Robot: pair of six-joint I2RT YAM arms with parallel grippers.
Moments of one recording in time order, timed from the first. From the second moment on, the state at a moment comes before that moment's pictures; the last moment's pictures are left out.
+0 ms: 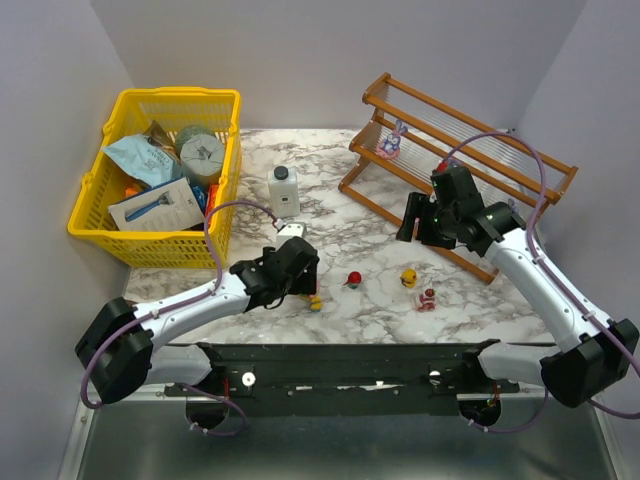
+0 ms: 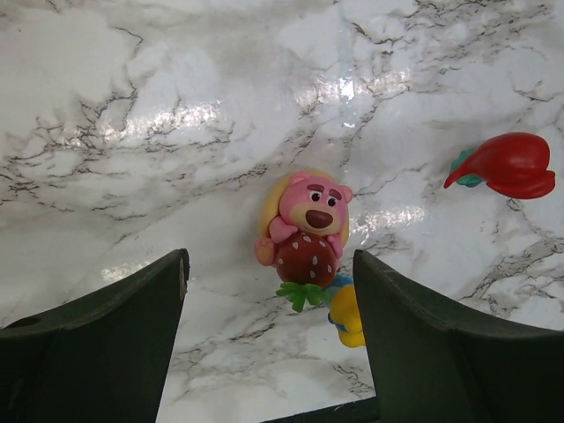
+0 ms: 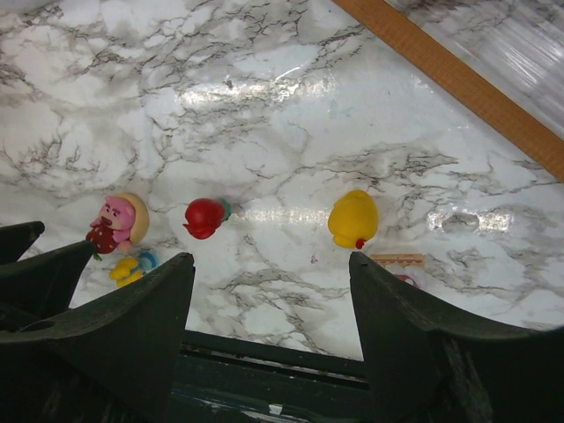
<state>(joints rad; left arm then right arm) -0.87 1.23 0.74 -0.42 -0.35 -0.67 0.44 1.23 1.19 -0.86 0.04 0.52</state>
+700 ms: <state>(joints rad) -0.87 1.29 0.68 -0.34 -0.26 -0.67 0.44 1.21 1.18 -0.86 0.04 0.51</state>
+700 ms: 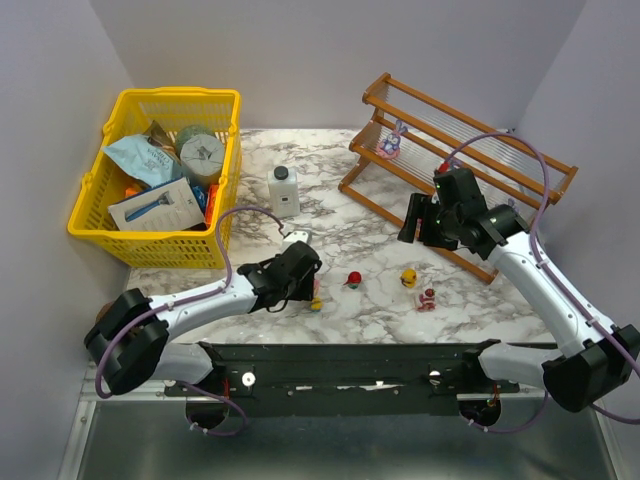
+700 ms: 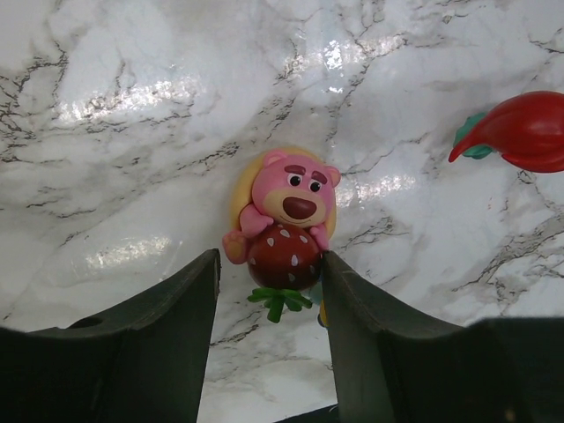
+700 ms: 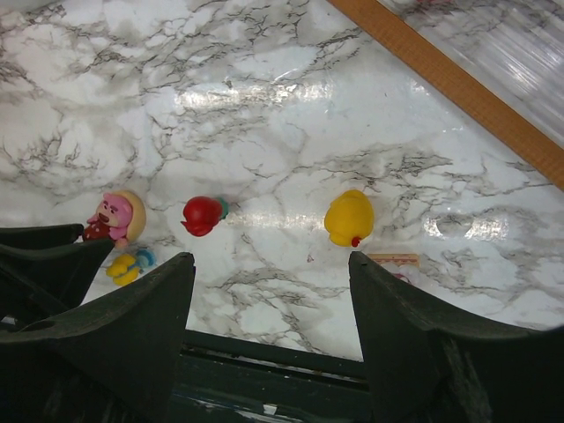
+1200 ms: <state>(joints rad) -0.87 1.35 0.72 -0.28 -0.26 -0.61 0.44 1.20 1.18 -0.86 0.08 0.51</state>
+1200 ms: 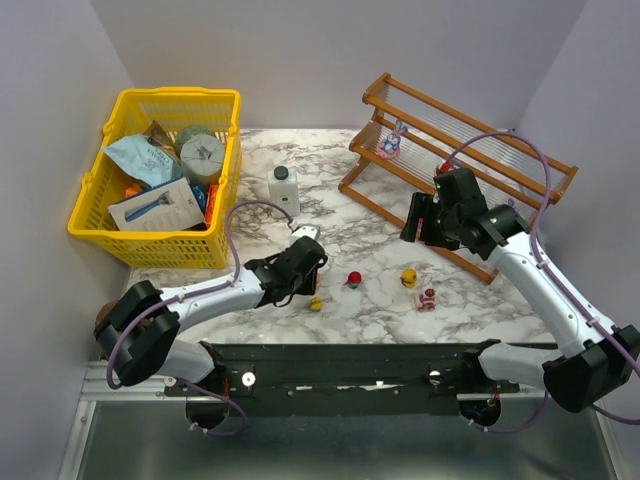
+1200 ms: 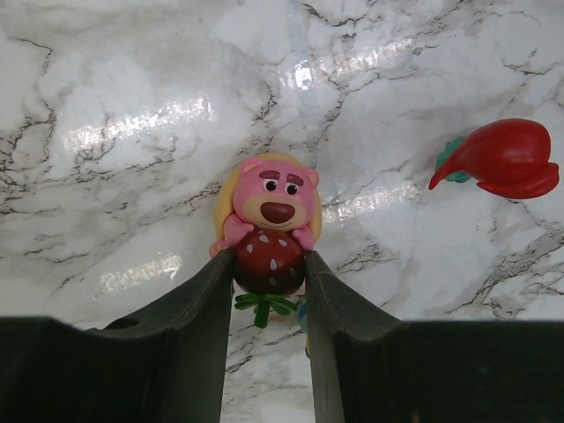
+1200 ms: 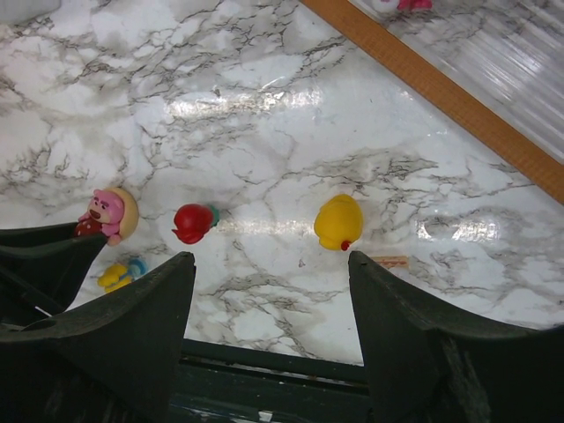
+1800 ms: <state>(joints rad) -0.76 1.65 1.10 -0.13 -0.19 -0.37 0.44 1.10 1.18 -0.86 0.16 0.52</state>
